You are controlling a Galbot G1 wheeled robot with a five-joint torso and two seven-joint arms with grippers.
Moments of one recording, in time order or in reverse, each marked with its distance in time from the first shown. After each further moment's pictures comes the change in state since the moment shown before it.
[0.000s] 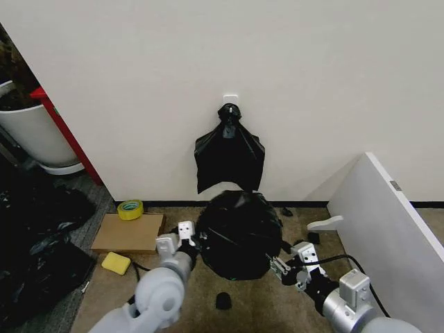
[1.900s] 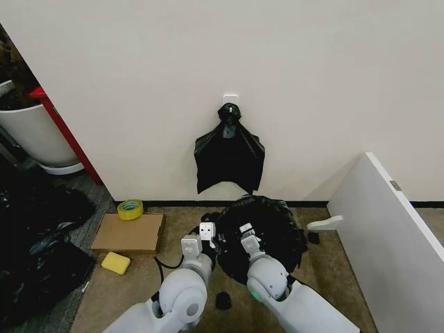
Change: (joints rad) left arm -0.036 -0.002 0.086 -0.020 0.046 0.017 -0.051; right arm 0.722 0.391 -0.578 -0.778 -0.276 -0.281 0.404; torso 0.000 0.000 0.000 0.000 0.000
